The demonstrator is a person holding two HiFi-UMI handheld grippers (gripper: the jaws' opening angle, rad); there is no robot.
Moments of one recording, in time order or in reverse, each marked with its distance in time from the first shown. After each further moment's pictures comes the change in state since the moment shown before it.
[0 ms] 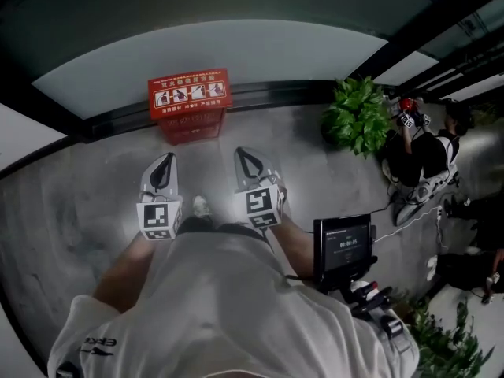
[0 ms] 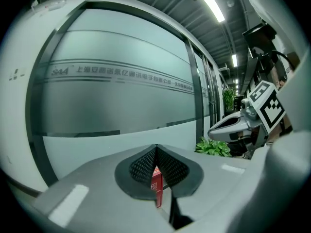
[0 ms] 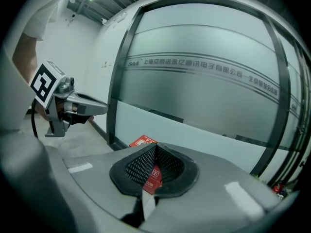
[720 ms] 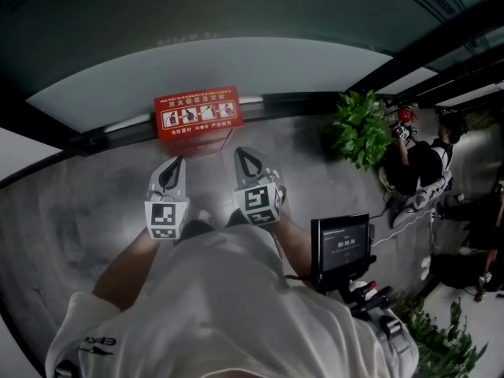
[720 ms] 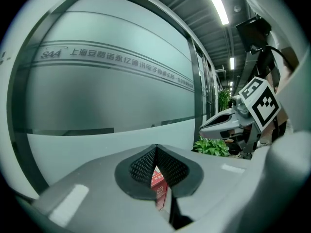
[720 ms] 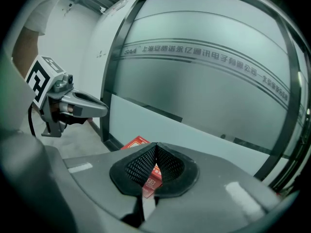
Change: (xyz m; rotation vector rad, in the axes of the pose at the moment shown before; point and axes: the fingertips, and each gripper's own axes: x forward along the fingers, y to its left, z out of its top) left arm 0.085 0.073 -0.003 -0.008 0.052 -0.102; right arm 0.117 -0.004 0.036 -0.033 0.098 -0.018
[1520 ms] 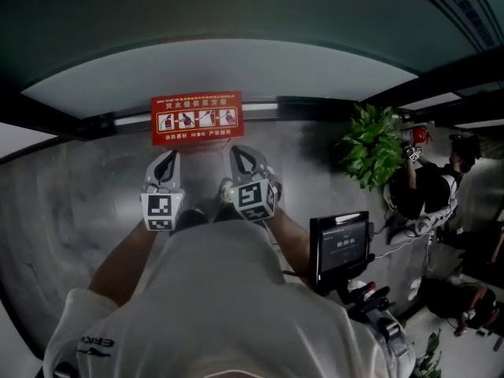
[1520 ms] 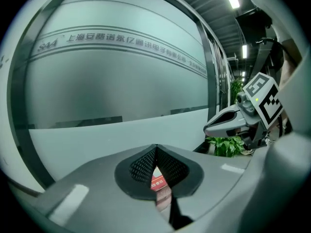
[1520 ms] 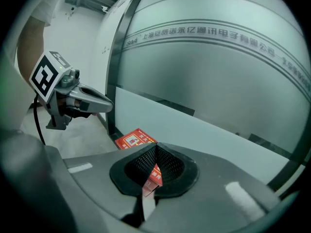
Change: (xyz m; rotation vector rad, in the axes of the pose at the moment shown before) left arm 0.096 0.020 -0.033 -0.011 0.133 0.121; right arm 0.093 -0.048 -0.038 -0.034 0.055 0.159
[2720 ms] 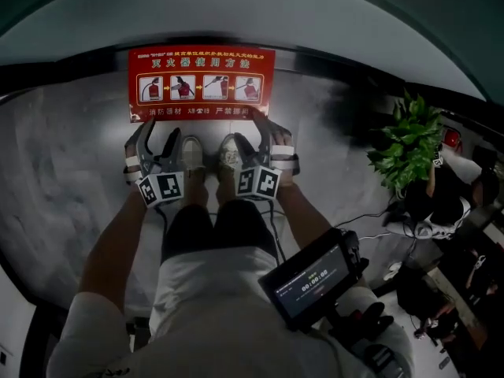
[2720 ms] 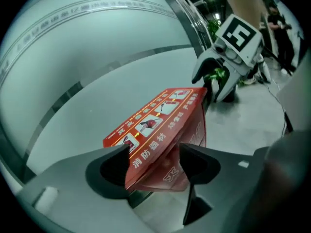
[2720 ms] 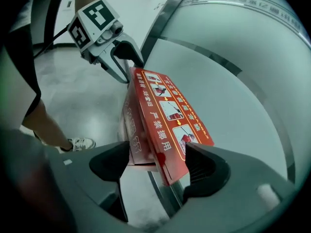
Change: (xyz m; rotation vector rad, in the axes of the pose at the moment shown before) left arm 0.130 0.032 -0.224 0.514 0.312 0.049; right arm 0.177 0.018 -0.199 -0.567 0.220 0.155
